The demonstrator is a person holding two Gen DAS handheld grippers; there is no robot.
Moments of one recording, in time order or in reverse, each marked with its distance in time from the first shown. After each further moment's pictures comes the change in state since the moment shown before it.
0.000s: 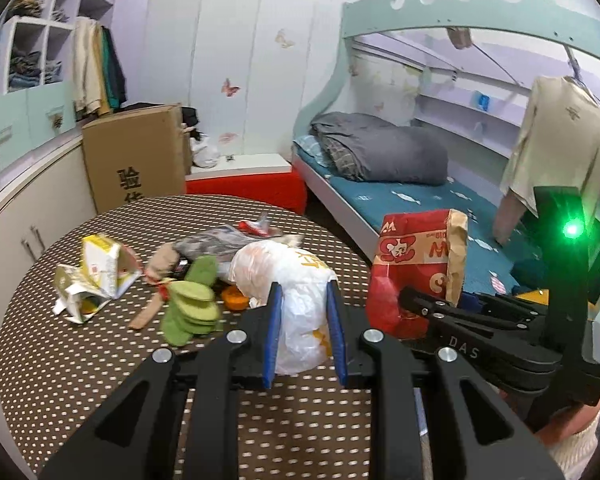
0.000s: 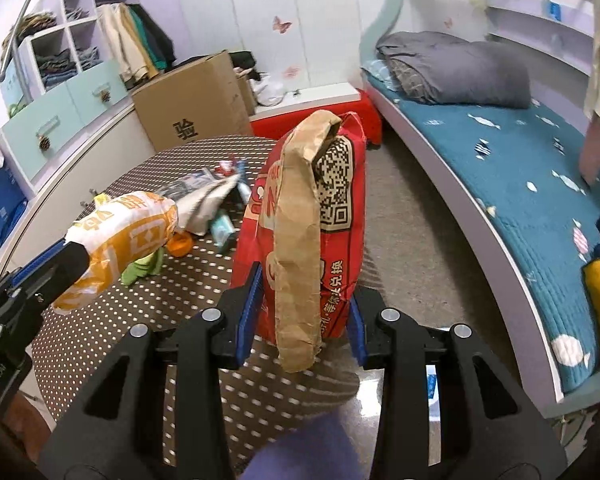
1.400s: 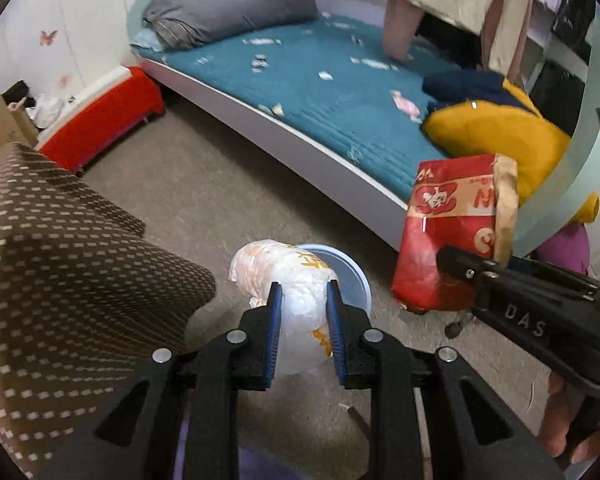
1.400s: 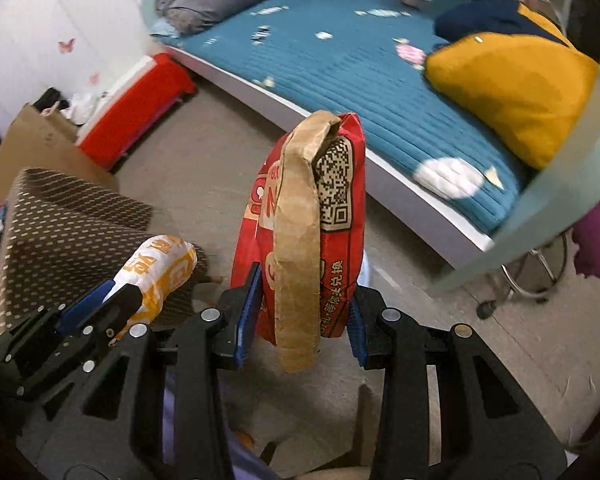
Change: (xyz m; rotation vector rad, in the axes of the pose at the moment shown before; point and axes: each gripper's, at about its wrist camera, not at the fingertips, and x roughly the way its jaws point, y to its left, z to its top) left arm 0.174 -0.253 -0.114 0.385 0.505 -0.272; right arm -0.016 -0.259 -0.134 0.566 0.208 -0.364
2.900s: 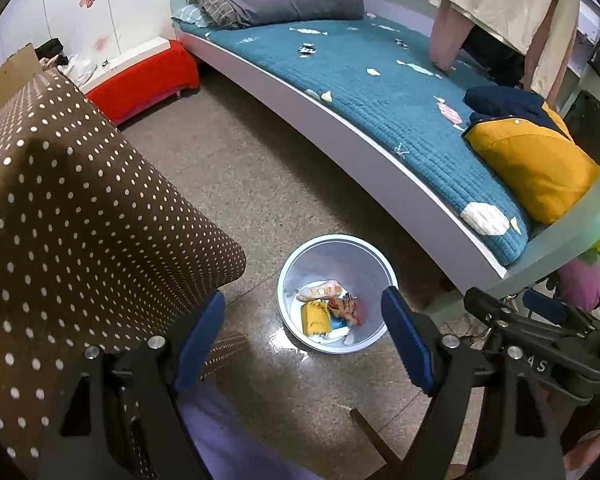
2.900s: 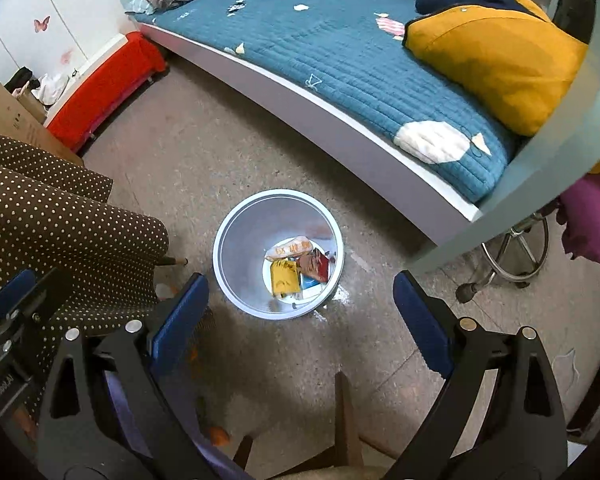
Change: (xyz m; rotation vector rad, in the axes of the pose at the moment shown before) left arm 0.007 0.054 -0.027 -0.141 -0.007 0.053; right arm 0.032 0.000 -0.035 -0.015 0.039 -0.112
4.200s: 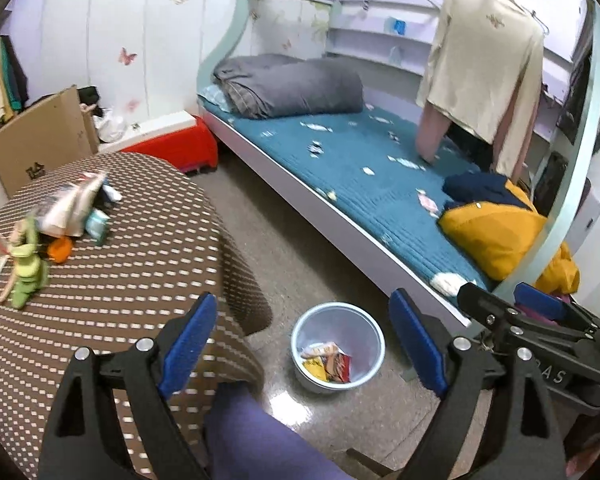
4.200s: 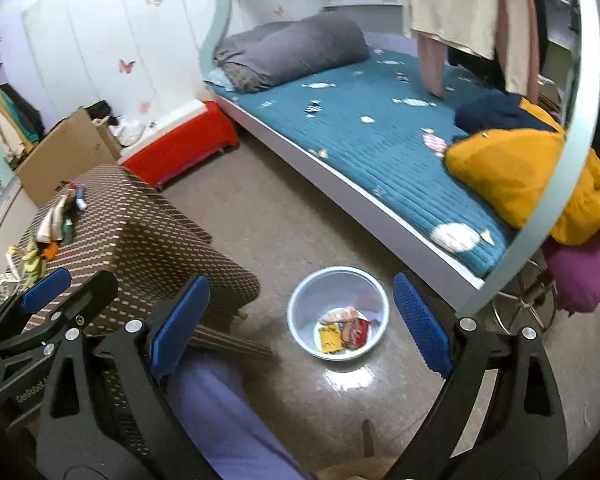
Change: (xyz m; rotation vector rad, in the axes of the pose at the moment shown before) left arm -0.167 0.040 -0.025 -0.050 -0.323 -0.006; right arm -0.163 0.066 -0.026 -0.128 -0.328 0.165
